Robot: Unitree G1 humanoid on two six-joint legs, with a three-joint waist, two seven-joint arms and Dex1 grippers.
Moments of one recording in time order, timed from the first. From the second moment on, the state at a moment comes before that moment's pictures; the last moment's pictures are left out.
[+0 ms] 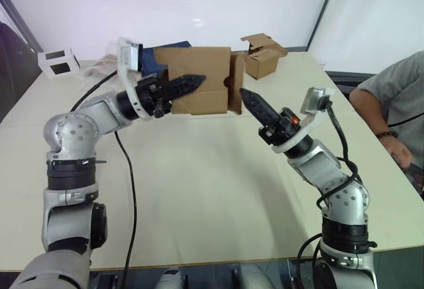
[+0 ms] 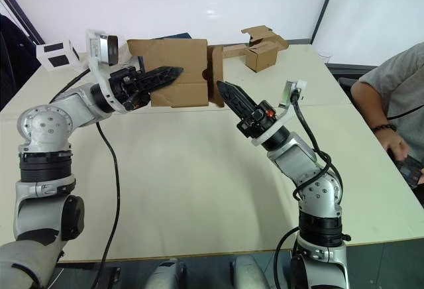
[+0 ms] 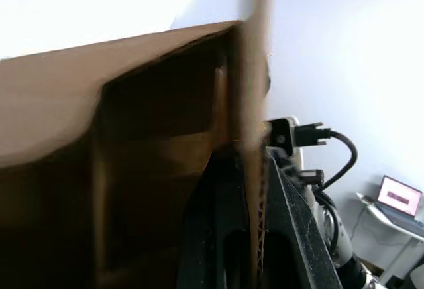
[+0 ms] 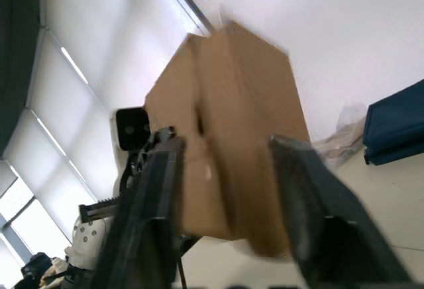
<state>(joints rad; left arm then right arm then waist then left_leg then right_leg) -0.89 0.51 0.22 0.06 -1.03 0.98 -0.87 -0.47 -0.21 -0.19 -0.33 1.22 0.67 0.37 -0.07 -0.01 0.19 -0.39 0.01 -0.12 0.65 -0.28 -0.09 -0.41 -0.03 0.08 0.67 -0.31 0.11</state>
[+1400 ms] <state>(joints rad) -0.89 0.51 0.22 0.06 -1.04 0.98 -0.88 -0.46 -0.22 -0.20 -0.31 1.12 0.62 0.37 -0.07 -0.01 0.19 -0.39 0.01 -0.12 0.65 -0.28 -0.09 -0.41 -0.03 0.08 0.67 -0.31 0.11</state>
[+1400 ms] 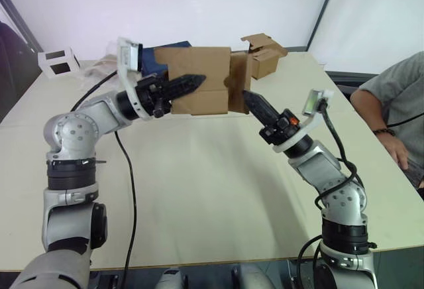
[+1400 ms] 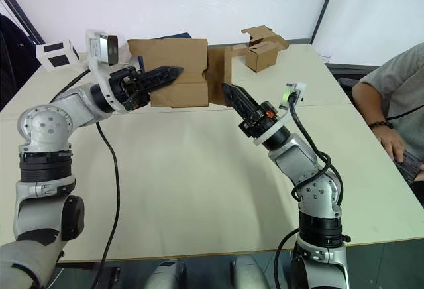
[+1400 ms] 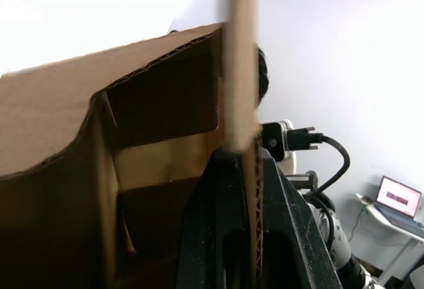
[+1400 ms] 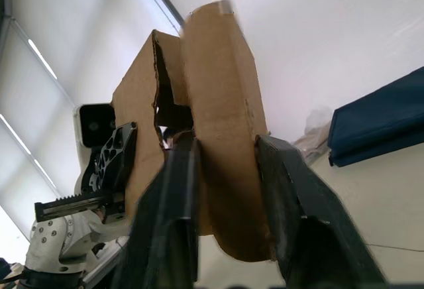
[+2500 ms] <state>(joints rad) -0.89 0.50 0.22 0.06 -1.04 0.98 -0.85 -0.45 -0.20 -0.22 -0.33 1.23 0.64 0.38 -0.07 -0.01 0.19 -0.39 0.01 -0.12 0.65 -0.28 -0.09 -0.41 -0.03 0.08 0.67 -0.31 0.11</state>
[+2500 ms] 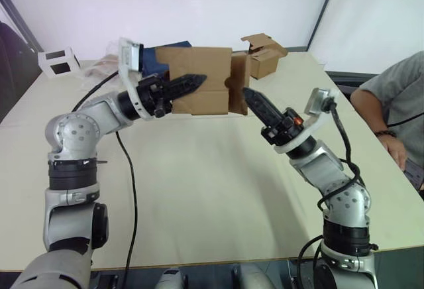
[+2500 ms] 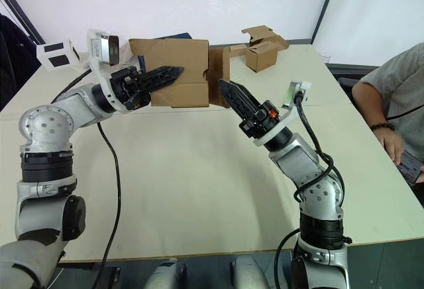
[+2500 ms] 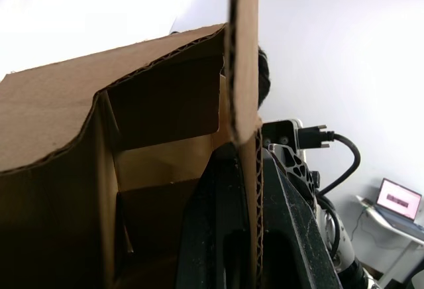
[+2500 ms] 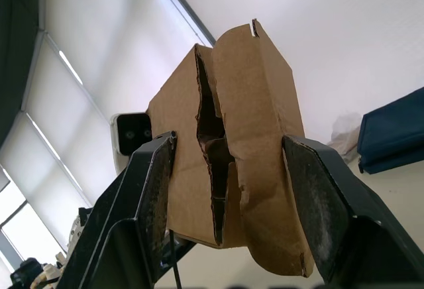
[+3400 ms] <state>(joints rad) -0.90 0.50 0.22 0.06 -1.06 0.98 -0.84 -0.43 -0.18 -0.18 -0.32 1.12 0.60 0.35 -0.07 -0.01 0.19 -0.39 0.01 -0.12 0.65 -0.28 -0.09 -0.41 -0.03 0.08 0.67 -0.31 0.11</state>
